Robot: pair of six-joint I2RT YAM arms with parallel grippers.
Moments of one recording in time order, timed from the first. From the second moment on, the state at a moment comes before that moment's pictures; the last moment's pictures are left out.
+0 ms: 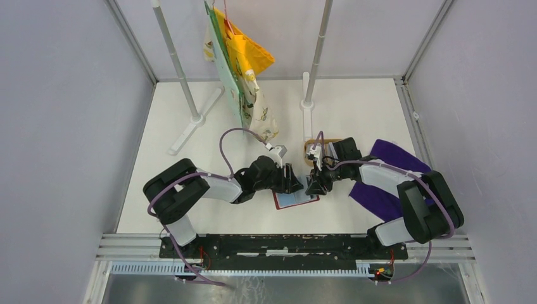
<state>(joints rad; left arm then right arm) -0.91 1.70 0.62 0.57 0.16 -0.74 0.38 1.44 0.62 -0.24 -0.86 -0.50</state>
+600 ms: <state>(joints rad) -0.91 1.67 0.57 0.61 0.17 -0.75 0.35 1.52 0.52 0.06 -1.18 -0.20</state>
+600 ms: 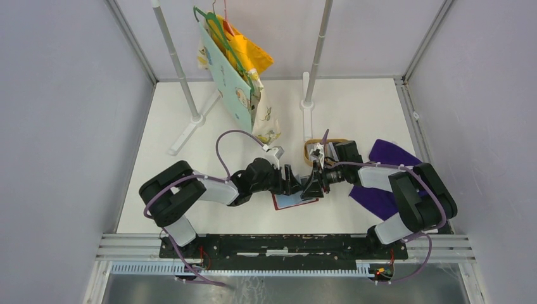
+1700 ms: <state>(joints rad) -0.88 1.62 0.51 0.61 0.15 -0.79 0.35 1.54 0.57 -0.07 -1.06 -0.34</state>
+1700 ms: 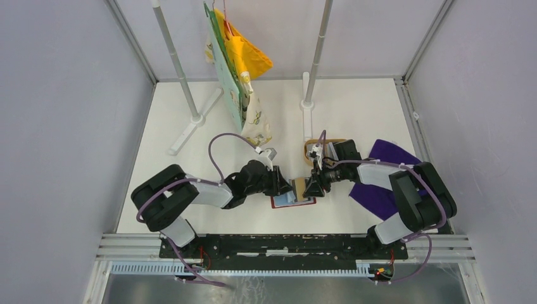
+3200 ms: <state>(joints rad) -0.88 1.28 0.93 -0.14 0.11 -0.74 0.32 1.28 0.66 -0.39 -0.89 -0.80</state>
